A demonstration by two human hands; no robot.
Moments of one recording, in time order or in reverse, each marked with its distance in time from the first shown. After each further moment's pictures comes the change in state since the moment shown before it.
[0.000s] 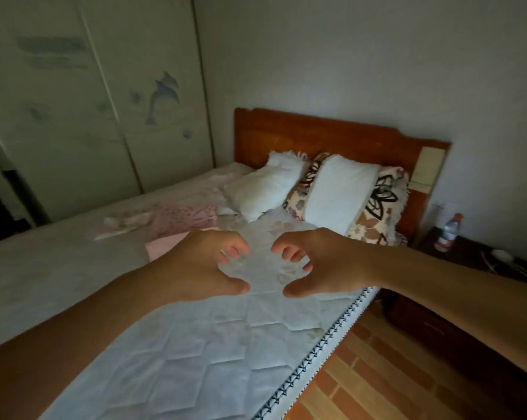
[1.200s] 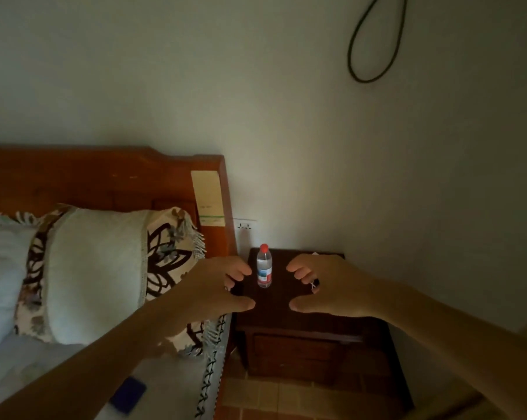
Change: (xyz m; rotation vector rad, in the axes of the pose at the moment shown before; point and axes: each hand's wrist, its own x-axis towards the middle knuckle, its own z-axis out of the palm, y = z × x) left_hand 0.680 0.355 0.366 -0.090 -0.520 0.489; right_hand -0.063 0.667 -0.245 0.288 0.402 0.747
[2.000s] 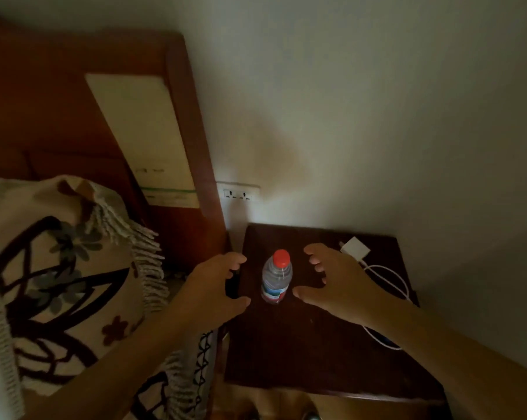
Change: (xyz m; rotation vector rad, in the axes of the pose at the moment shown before) left_hand 0.346 -0.259 0.113 -0.120 -0.011 -0.117; right_hand 0.376 0.219 0.098 0.131 0.042 0.258
